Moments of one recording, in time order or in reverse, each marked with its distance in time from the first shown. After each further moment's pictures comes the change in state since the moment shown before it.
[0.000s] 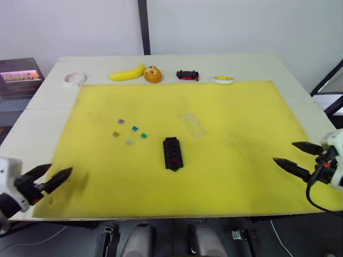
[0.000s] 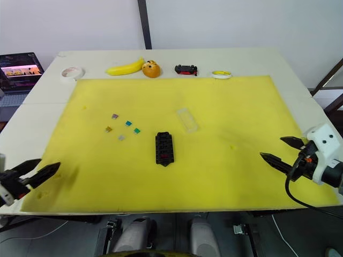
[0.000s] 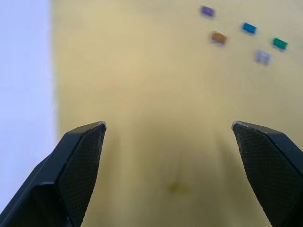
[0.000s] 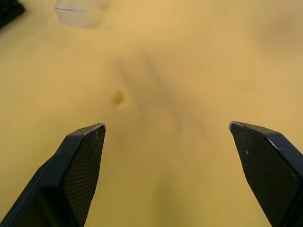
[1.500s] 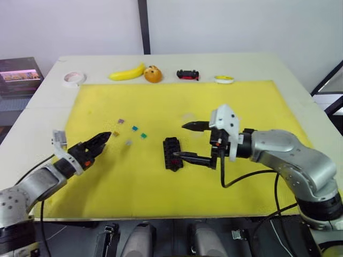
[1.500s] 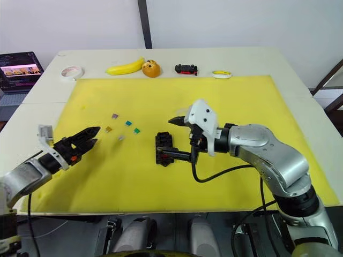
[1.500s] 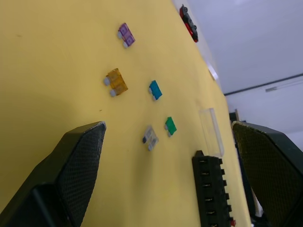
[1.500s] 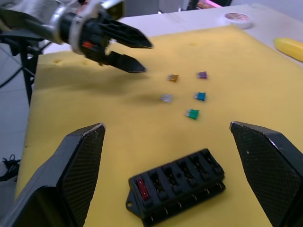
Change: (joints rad) left arm -0.498 -0.091 -0.298 0.259 -0.903 0.343 0.754; right arm -0.715 0.196 0.798 -0.235 0.169 0.187 -0.213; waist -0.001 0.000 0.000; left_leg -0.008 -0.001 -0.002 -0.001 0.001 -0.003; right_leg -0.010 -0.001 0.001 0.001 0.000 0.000
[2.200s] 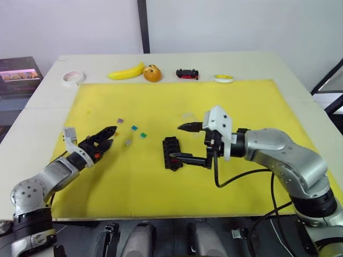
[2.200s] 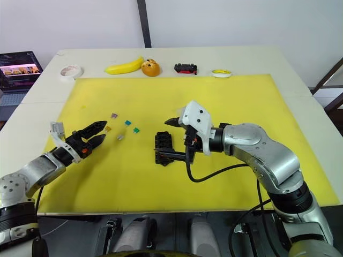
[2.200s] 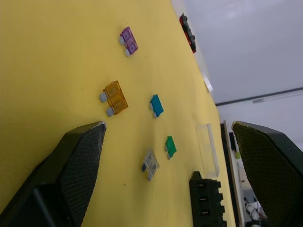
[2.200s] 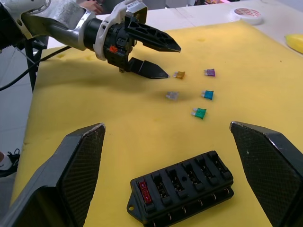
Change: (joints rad) left arm -0.099 -0.098 -0.006 0.104 0.084 -0.038 -0.007; right arm -0.015 0.018 0.033 0.019 -0.030 0.002 -0.001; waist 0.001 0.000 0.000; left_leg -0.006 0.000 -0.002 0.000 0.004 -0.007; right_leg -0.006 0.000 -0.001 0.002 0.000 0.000
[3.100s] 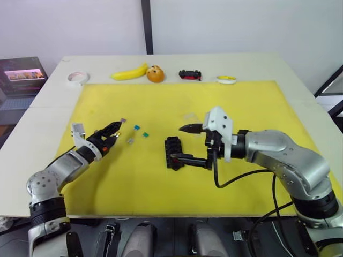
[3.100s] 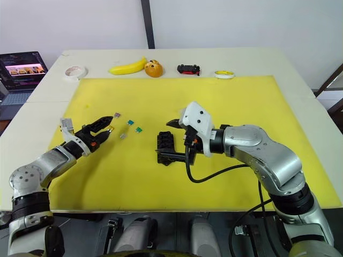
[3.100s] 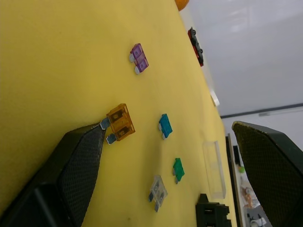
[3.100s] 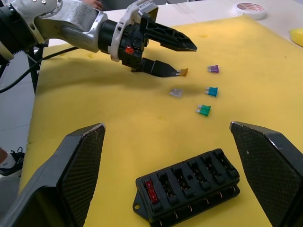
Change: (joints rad) left arm -0.111 -0.081 0.011 0.081 0.124 0.000 0.030; right arm 0.007 -0.002 -0.012 -0.021 0.012 0.043 -0.021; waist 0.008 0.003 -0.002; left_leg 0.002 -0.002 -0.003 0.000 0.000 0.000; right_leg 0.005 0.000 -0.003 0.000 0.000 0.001
